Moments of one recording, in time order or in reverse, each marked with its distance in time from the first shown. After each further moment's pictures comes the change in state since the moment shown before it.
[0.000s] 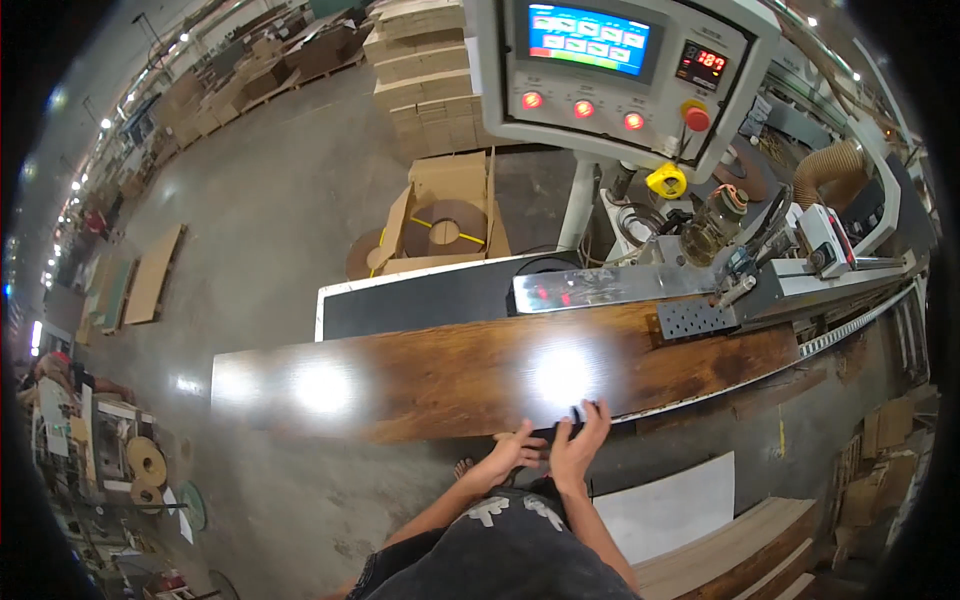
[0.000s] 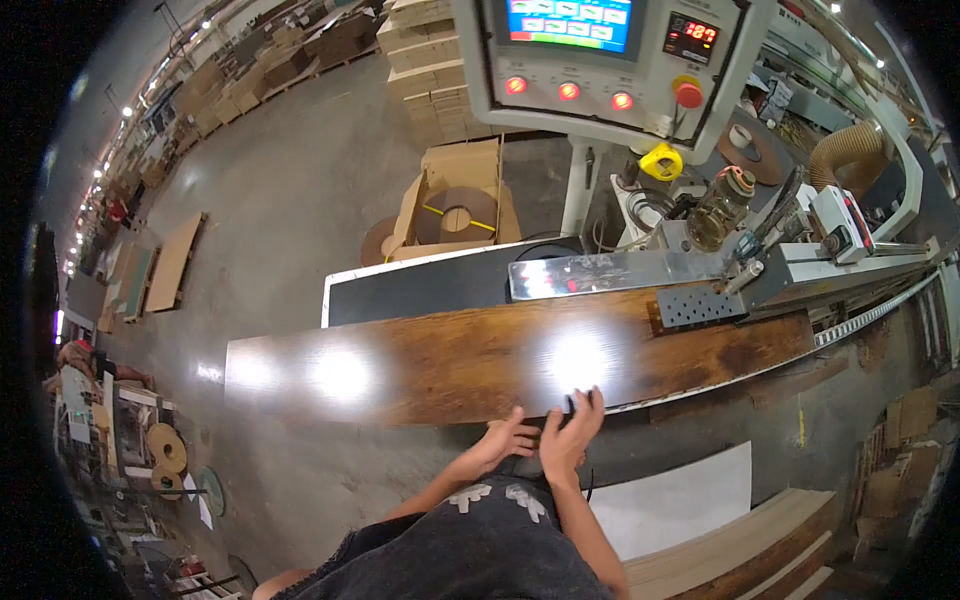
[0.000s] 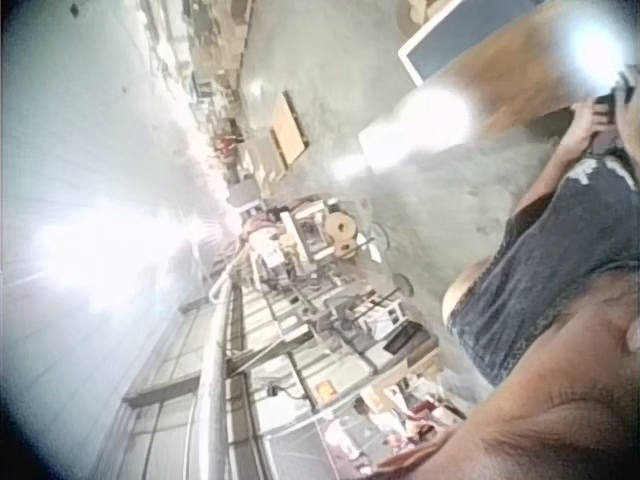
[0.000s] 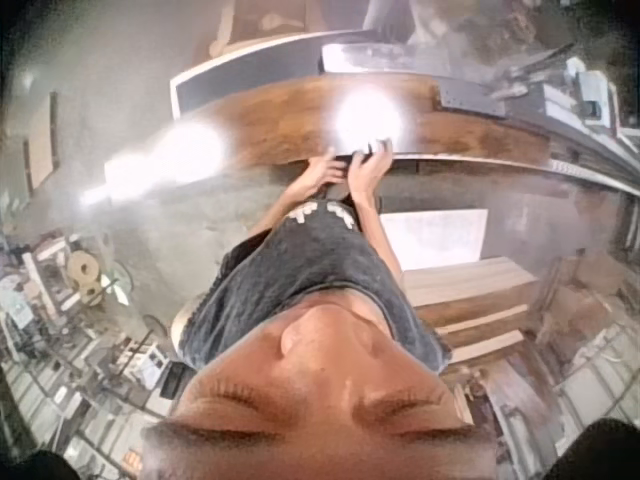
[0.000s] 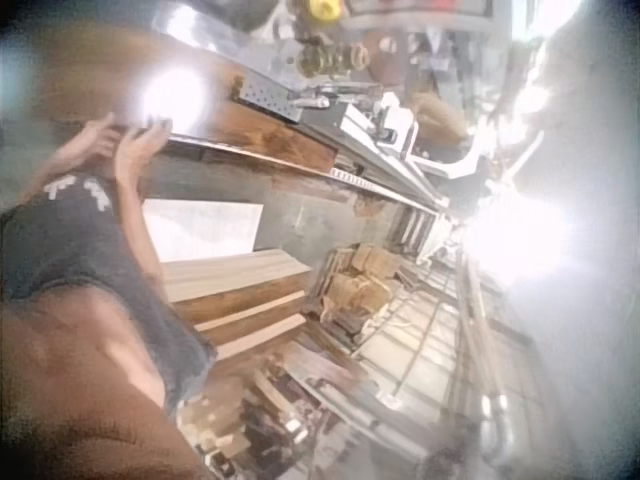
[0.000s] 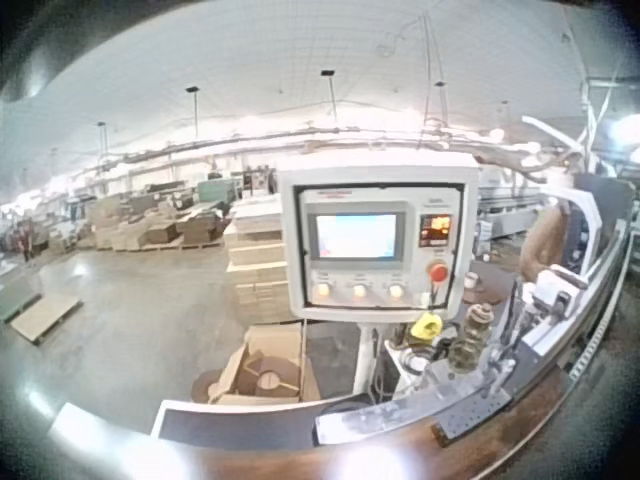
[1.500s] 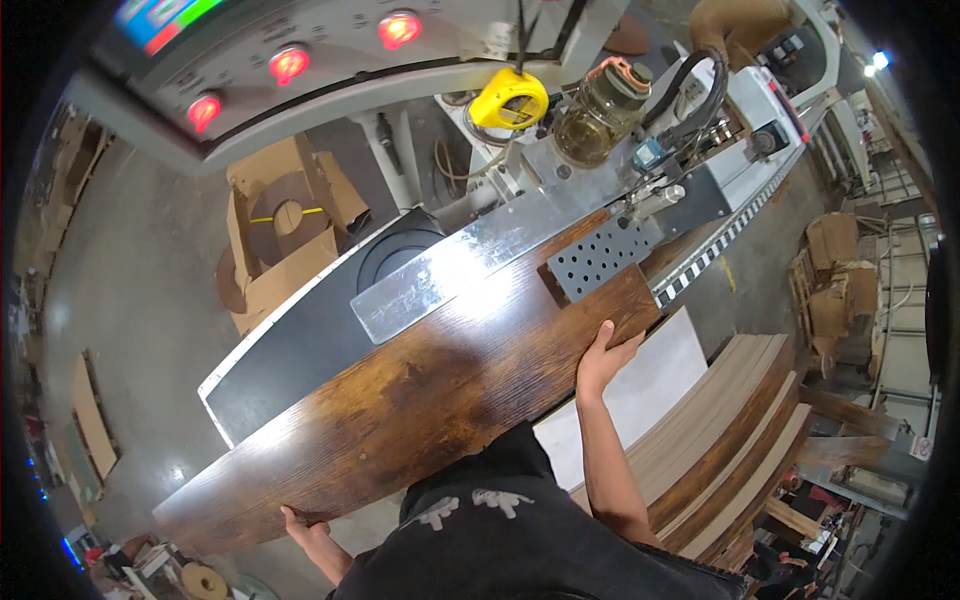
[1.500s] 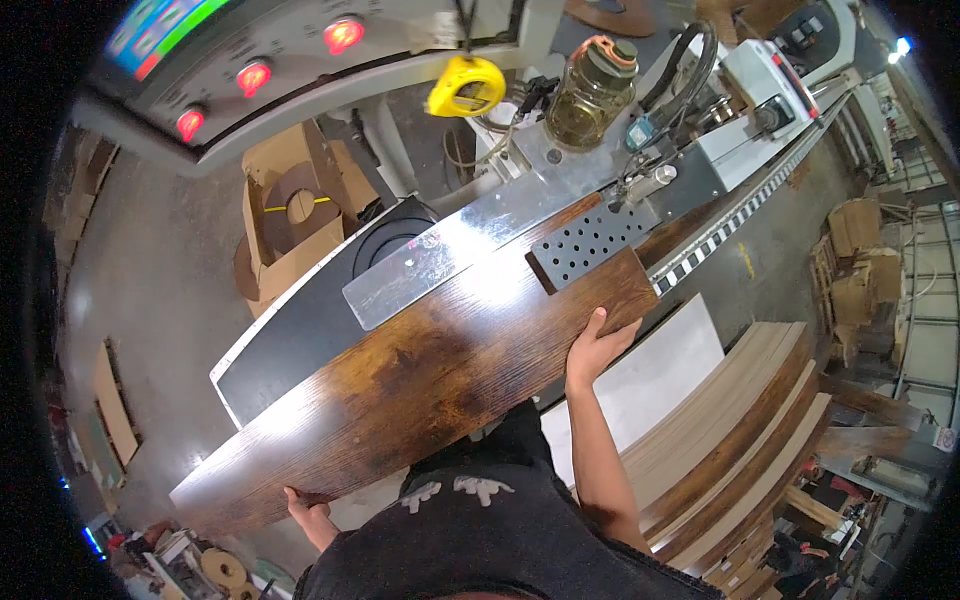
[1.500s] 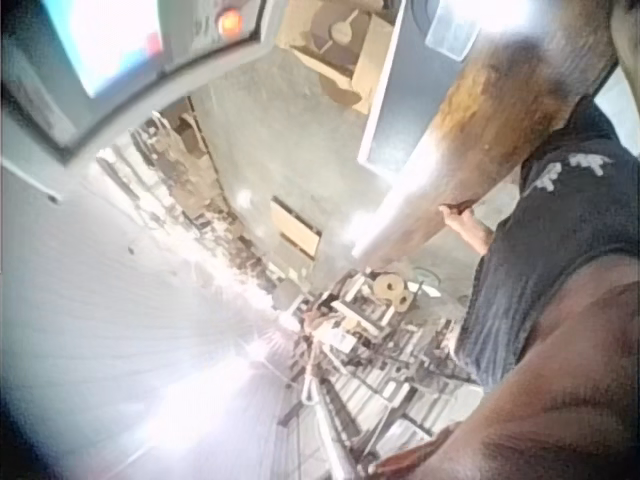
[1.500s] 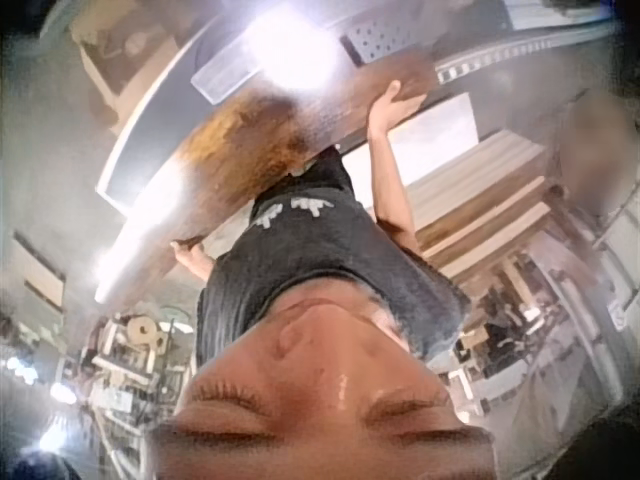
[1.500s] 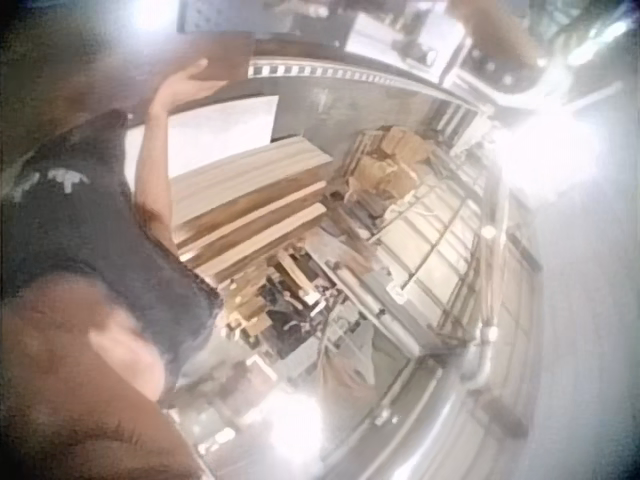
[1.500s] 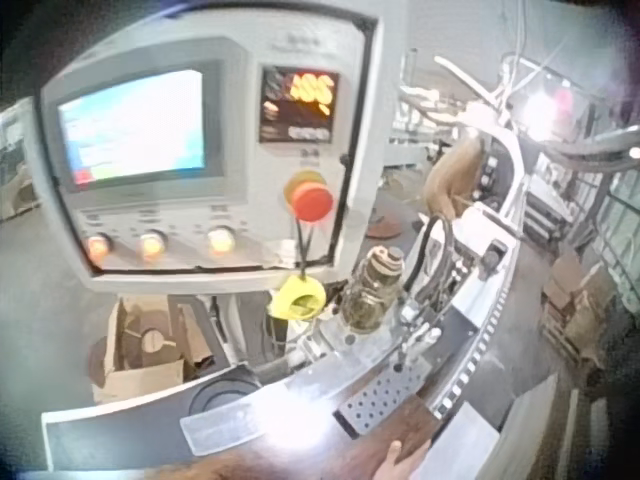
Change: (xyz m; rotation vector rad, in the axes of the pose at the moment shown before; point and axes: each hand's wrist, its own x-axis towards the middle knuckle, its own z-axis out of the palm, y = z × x) left_hand -0.131 0.075 -0.267 -0.720 1.240 0.381; right_hand 0.128 0.151 -0.020 -0.203 0.462 0.792
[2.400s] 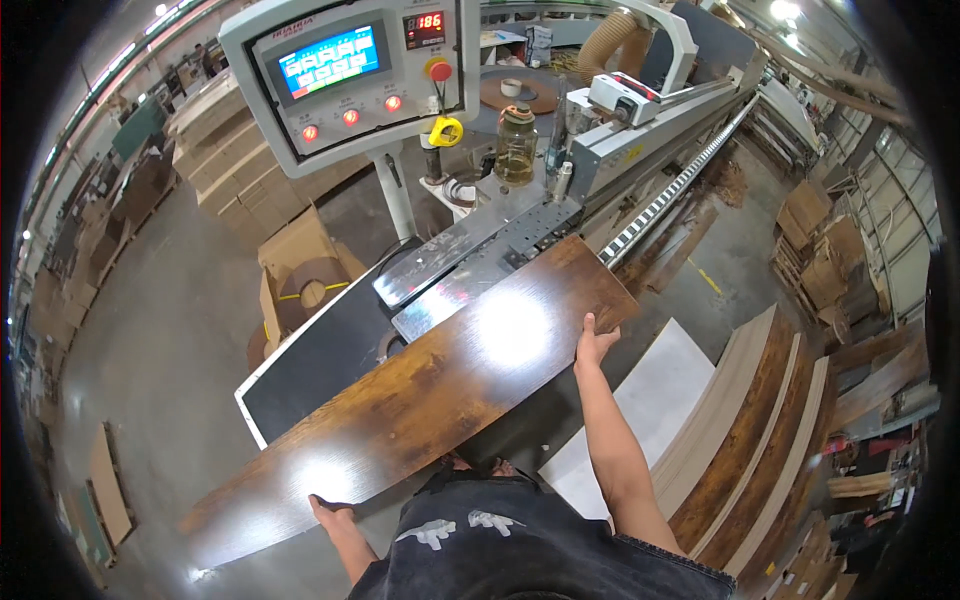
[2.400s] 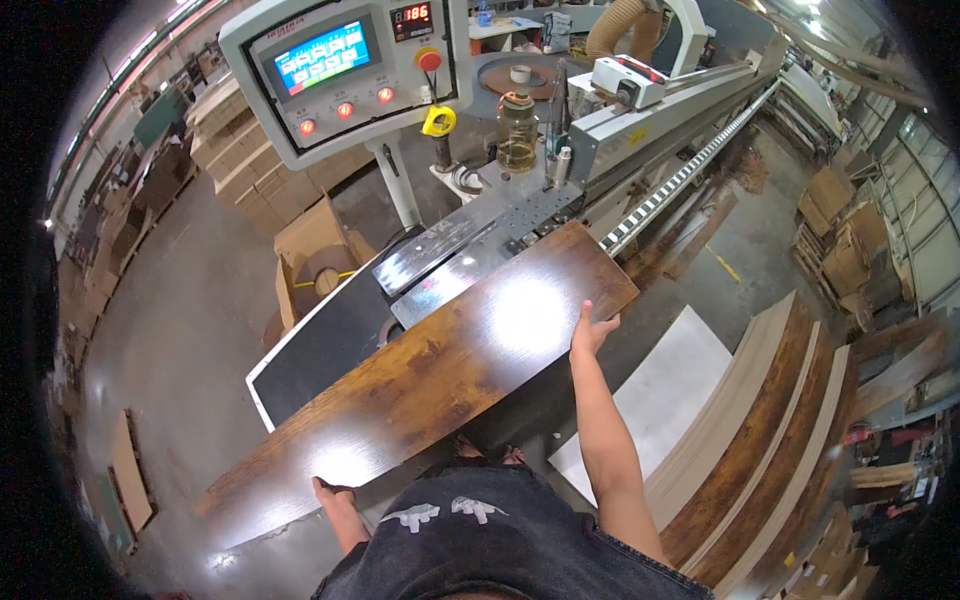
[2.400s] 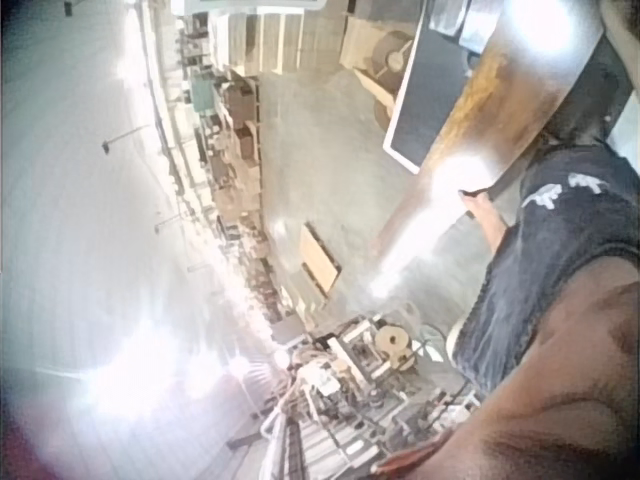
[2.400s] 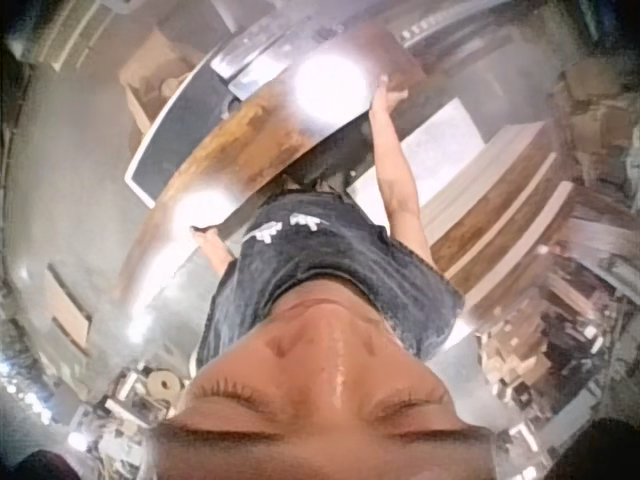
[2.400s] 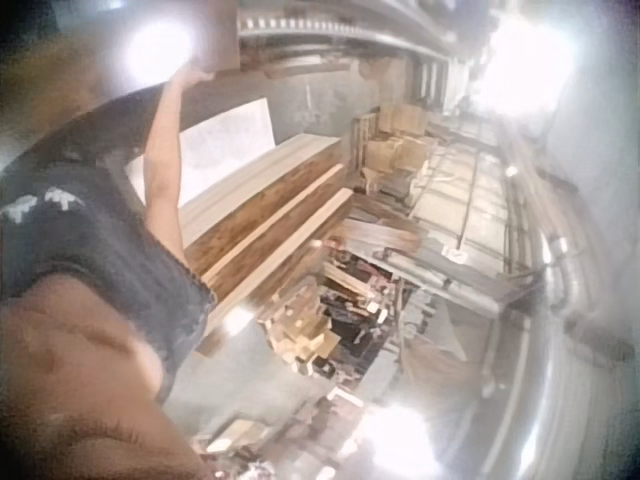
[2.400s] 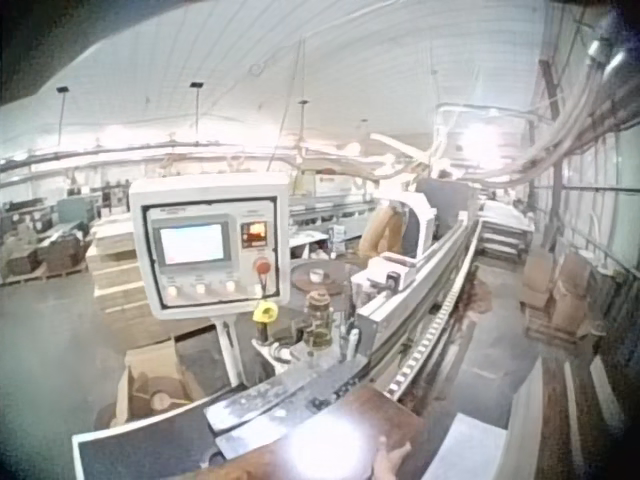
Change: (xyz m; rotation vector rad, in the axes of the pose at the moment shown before) left_hand 0.042 -0.032 -0.026 -0.218 -0.472 -0.170; right_hand -0.046 0.070 -0.081 0.541 0.051 0.314
